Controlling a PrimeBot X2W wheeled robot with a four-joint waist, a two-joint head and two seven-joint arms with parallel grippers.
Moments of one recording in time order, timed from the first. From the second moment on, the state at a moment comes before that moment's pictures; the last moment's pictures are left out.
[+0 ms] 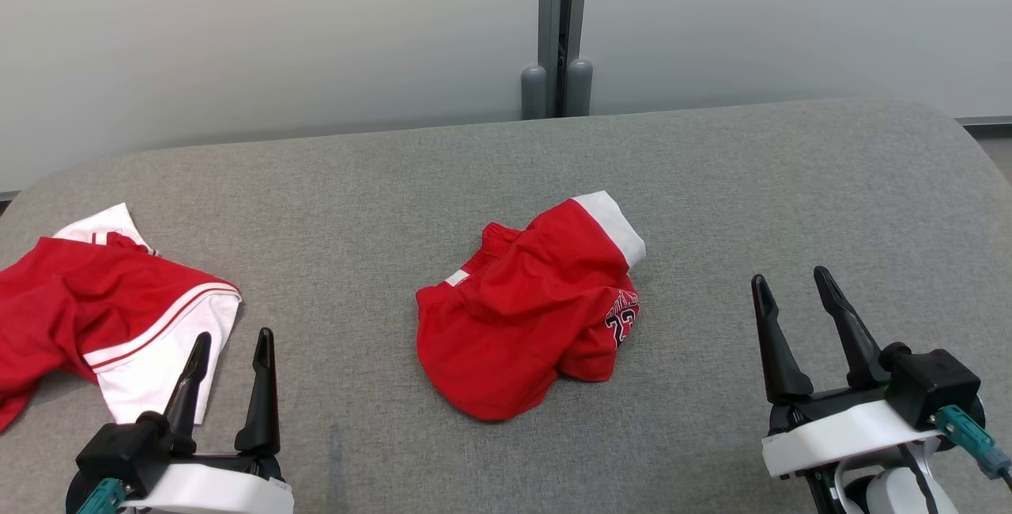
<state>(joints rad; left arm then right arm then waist) 0.00 0.07 0.05 0.21 -0.28 -0.13 -0.26 -0.11 -0.05 0.09 0.18 0.21 0.13 -0.26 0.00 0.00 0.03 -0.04</state>
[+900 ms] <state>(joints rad) -0.01 0.06 0.05 0.21 -0.27 -0.13 -0.26 -0.12 -0.05 0.11 0.18 0.22 0.13 -0.26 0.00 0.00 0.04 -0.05</state>
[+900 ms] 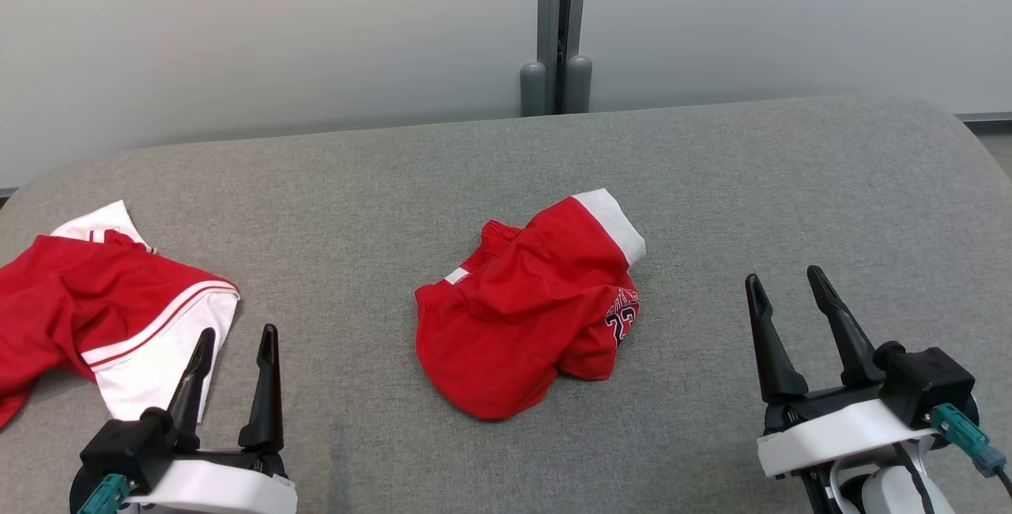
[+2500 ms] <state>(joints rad) -0.46 0.33 -0.44 0.61 -0.82 -0.13 0.27 -0.18 -0.05 0.13 0.13 0.27 0.13 -0.26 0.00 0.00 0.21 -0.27</state>
